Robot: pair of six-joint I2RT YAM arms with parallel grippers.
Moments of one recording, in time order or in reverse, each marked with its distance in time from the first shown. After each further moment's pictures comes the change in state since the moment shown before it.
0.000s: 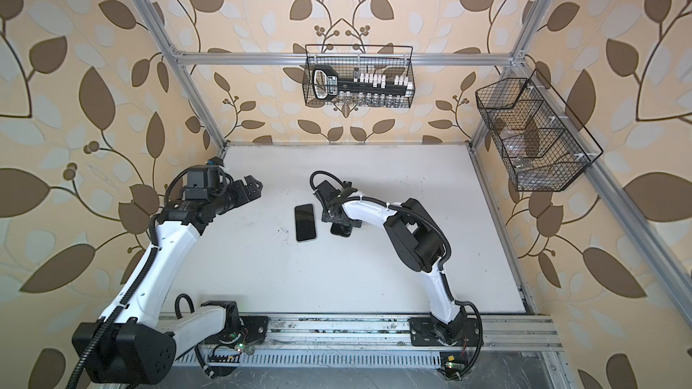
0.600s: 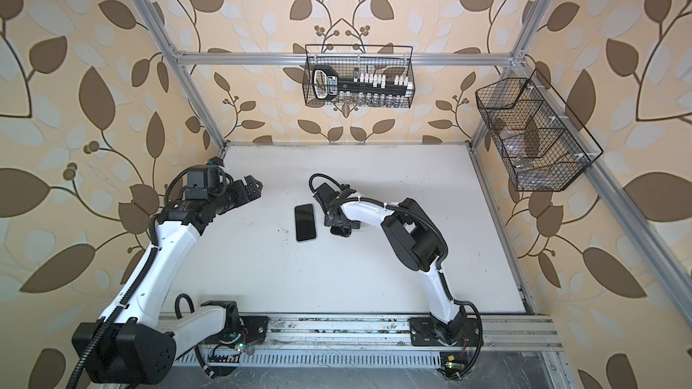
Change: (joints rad) left arm 0.000 0.000 0.000 0.000 0.001 0.000; right arm 0.005 0.014 0.001 -0.014 -0.018 -0.049
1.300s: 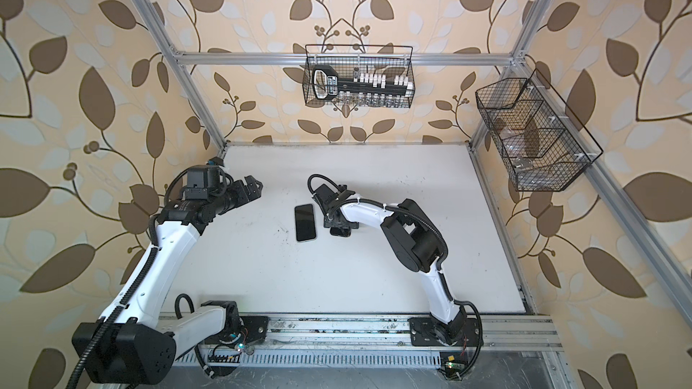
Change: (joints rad) left arm 0.000 0.000 0.000 0.000 0.004 0.000; right arm 0.009 -0.006 -0.021 0.032 0.000 -0.063
